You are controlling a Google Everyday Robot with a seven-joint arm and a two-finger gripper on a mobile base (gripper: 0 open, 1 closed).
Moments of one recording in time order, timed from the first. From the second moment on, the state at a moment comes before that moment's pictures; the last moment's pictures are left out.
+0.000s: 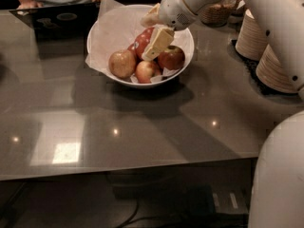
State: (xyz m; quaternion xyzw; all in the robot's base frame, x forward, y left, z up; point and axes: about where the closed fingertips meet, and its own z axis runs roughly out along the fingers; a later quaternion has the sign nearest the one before) arm 0.661 0.000 0.944 -0.69 0.61 0.17 0.34
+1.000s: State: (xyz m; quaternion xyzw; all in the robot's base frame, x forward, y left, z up) arm 0.650 0.004 0.940 -0.71 0.62 0.15 0.30
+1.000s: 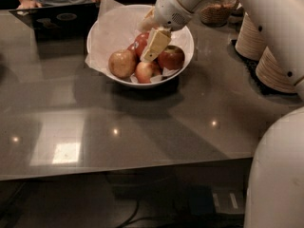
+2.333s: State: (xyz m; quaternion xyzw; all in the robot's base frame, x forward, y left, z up) arm 0.666 -0.007 0.913 -0.71 0.64 0.07 0.29
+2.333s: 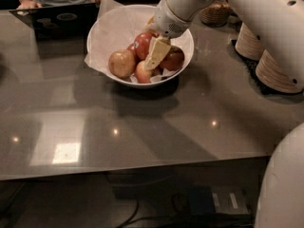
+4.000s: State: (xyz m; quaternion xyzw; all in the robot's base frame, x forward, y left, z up) arm 0.651 0.006 0.947 -0.73 0.61 0.06 0.31
